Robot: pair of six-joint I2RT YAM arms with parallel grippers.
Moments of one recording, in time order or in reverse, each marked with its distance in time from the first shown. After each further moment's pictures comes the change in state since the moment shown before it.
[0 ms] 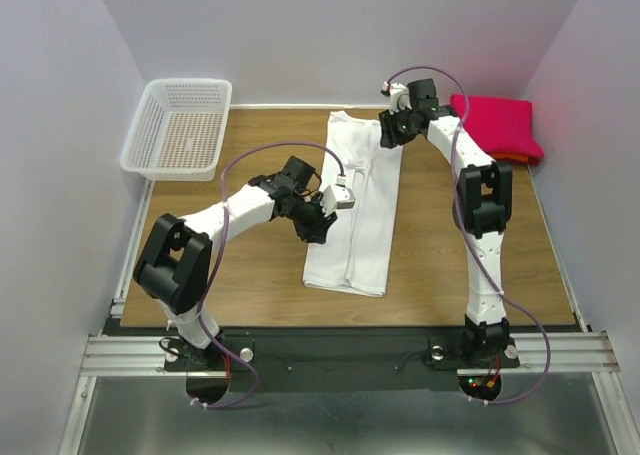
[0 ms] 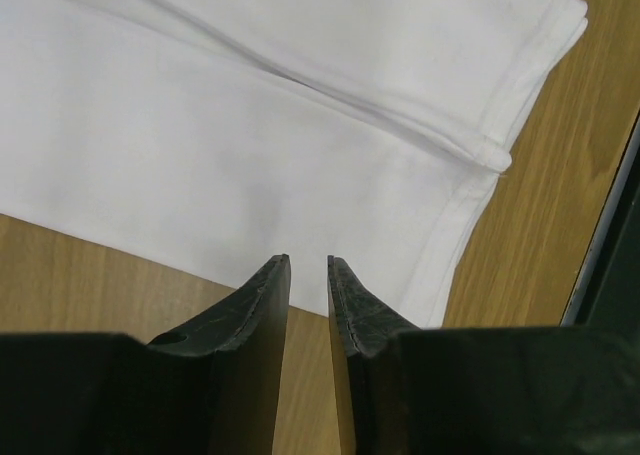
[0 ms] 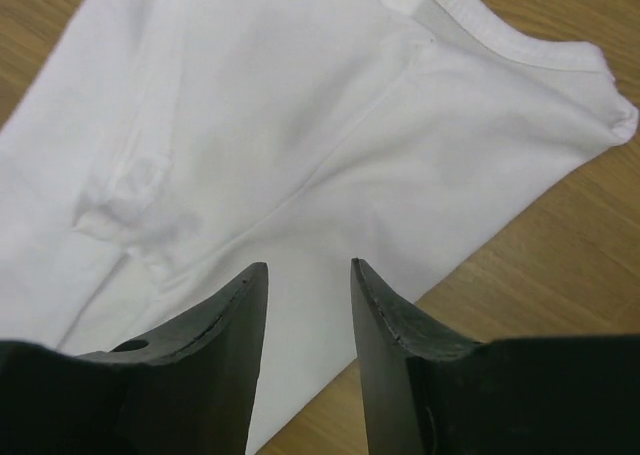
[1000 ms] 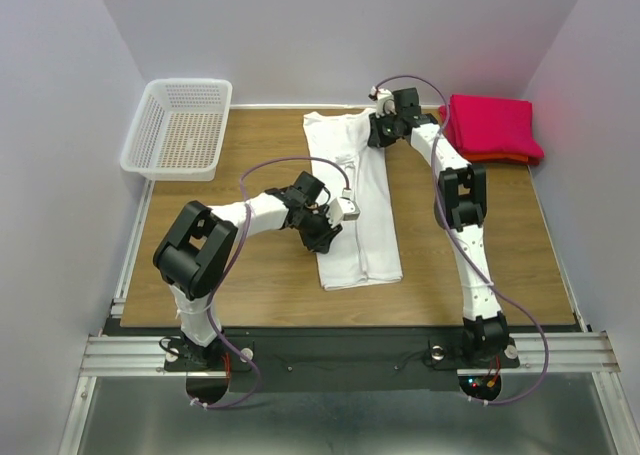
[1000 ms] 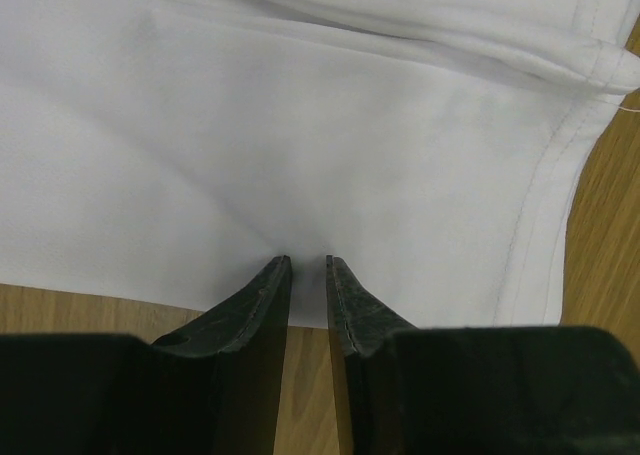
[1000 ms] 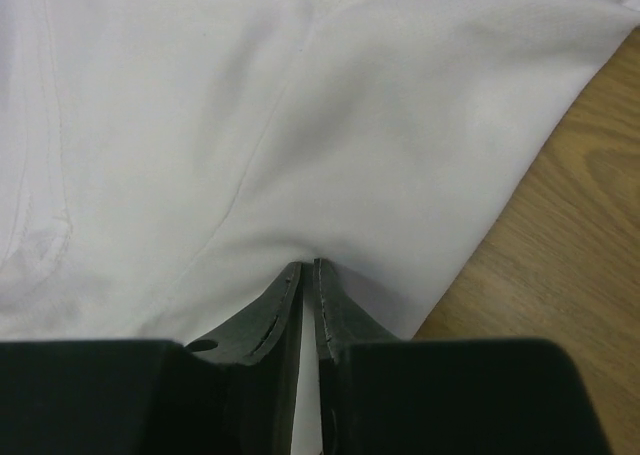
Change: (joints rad) left arm -0.040 0.134 -0.077 0.187 -0.074 -0.054; right arm 0.021 0.253 0.252 0.069 -0.022 0.073
